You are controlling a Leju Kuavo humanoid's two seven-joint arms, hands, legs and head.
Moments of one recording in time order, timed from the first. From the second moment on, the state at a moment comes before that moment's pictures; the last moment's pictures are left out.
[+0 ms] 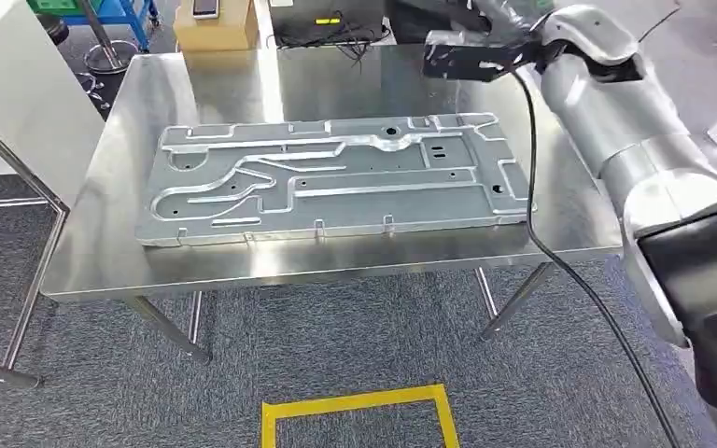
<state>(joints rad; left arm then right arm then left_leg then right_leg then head) -0.09 -0.19 0.96 -0.20 -1.42 0.31 0.04 -1.45 -0.24 0.73 -0.57 0.93 -0.08 -0.25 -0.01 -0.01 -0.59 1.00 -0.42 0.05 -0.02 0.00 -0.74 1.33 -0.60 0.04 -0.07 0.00</state>
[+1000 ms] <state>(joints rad) -0.11 -0.19 0.92 -0.20 -1.48 0.33 0.04 -1.15 -0.12 0.92 -0.39 1.09 -0.24 -0.12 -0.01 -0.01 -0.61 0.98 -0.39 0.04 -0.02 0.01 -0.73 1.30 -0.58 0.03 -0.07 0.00</state>
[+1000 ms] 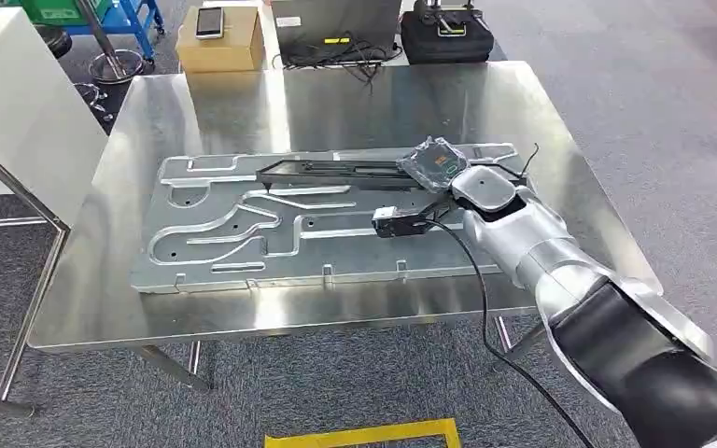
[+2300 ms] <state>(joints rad) -0.11 -0.19 0.95 -0.20 -1.40 0.25 0.03 -1.21 -0.07 0.82 -0.37 1.16 -0.24 -0.11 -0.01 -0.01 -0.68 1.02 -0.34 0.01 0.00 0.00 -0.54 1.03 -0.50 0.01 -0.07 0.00</state>
